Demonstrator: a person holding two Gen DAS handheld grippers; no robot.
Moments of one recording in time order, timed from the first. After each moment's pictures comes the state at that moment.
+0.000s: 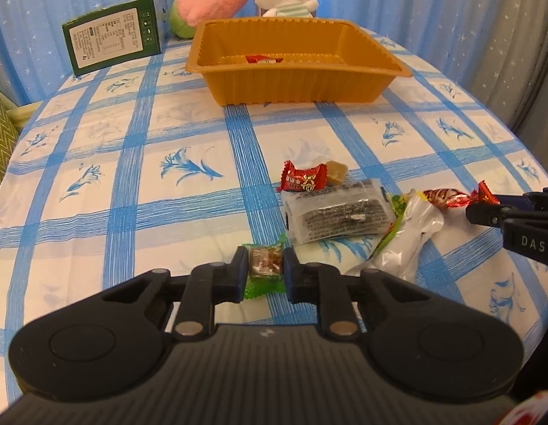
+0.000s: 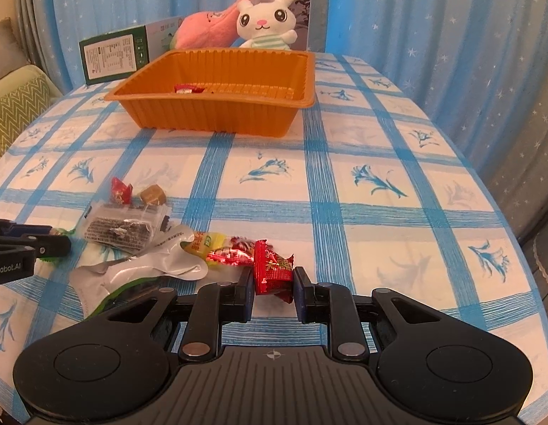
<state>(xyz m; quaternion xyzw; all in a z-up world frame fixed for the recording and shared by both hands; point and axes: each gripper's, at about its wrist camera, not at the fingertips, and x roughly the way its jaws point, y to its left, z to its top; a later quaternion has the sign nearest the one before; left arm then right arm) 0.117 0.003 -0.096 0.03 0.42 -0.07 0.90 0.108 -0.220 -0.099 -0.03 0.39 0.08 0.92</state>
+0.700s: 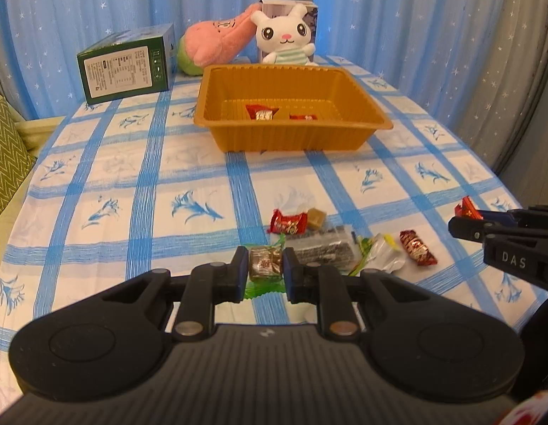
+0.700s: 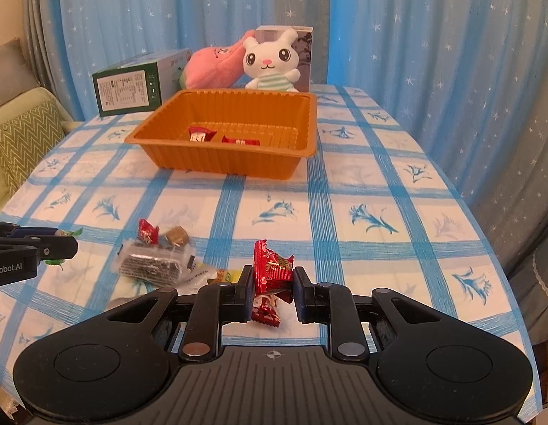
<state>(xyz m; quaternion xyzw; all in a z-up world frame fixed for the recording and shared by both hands) 0.100 0.001 -0.043 0.01 0.39 -0.07 0.92 0.093 -0.217 -0.054 -0.02 0.36 0.09 0.93</state>
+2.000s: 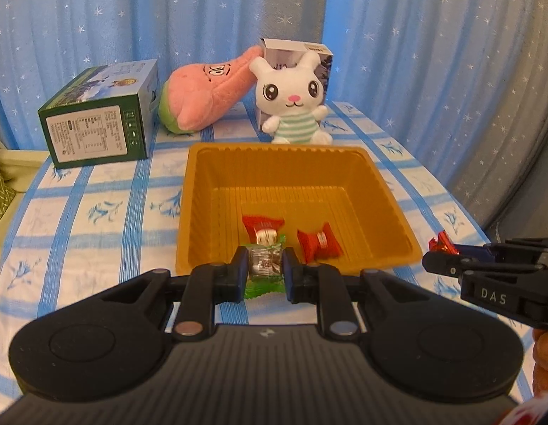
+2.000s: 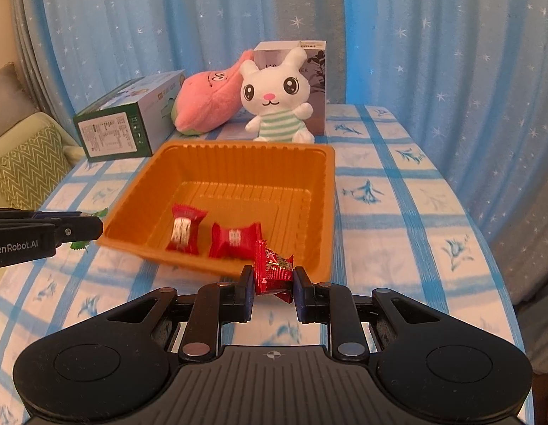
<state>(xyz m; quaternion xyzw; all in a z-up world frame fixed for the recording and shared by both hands) 0.269 0.002 0.005 -0.02 0.37 -0.09 0.93 0.255 -0.220 -0.014 0.01 0.37 0.12 0.92</state>
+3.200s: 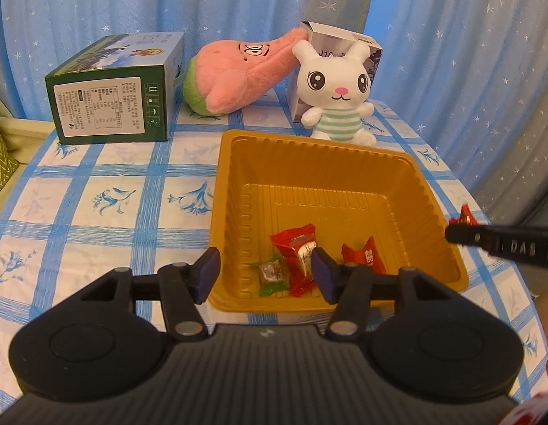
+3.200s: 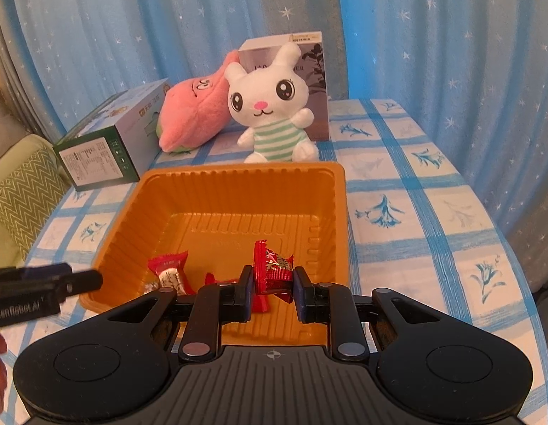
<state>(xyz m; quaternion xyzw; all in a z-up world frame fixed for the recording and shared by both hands) 0.311 0.036 -0.024 -0.05 0.39 -0.06 0.92 0.326 -0.218 -0.019 0.06 0.39 0.12 0.91</state>
